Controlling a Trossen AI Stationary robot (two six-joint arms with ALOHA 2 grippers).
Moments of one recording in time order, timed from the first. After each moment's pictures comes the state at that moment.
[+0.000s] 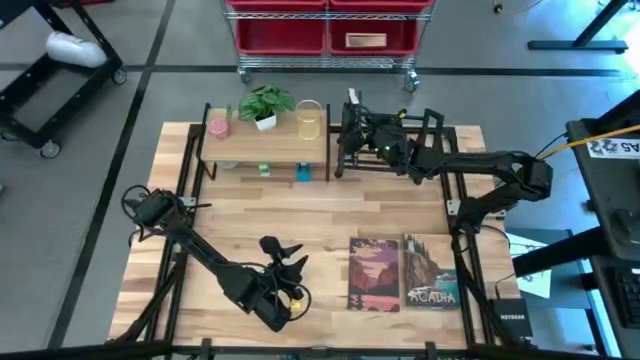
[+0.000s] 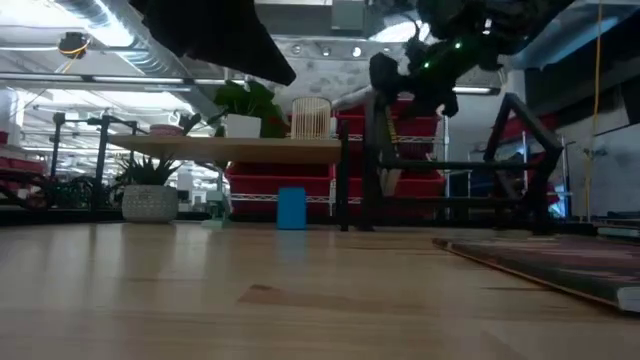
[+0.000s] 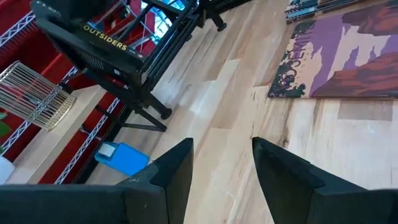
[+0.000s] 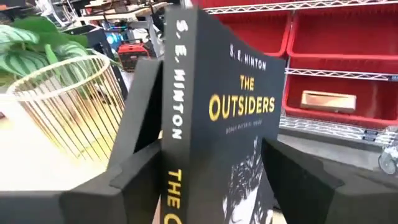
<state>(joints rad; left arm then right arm) -0.66 1.92 1.33 -0.61 -1.22 -0.57 -0.37 1.39 0.85 0.23 0.60 0.36</state>
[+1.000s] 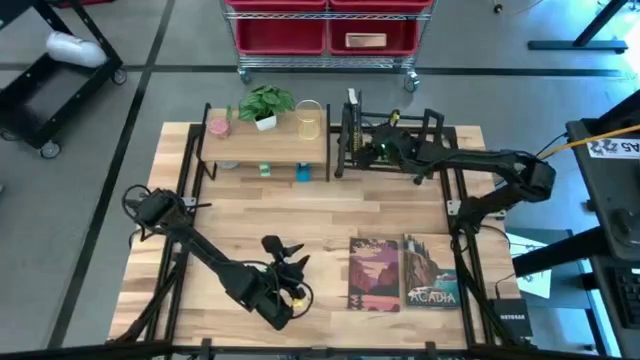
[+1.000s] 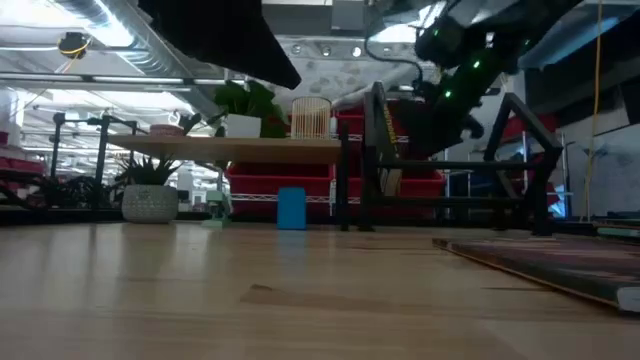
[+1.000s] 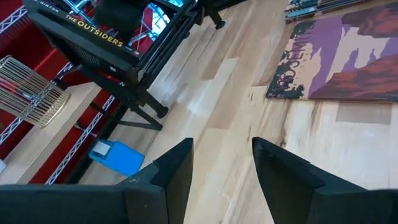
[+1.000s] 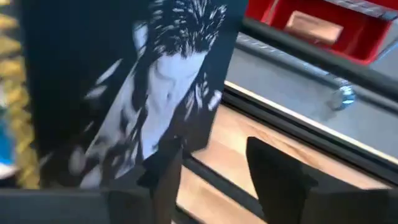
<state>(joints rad) -0.65 1.92 1.33 -0.59 -1.20 -0.57 -0.50 1.44 0.84 -0.13 0.40 0.37</state>
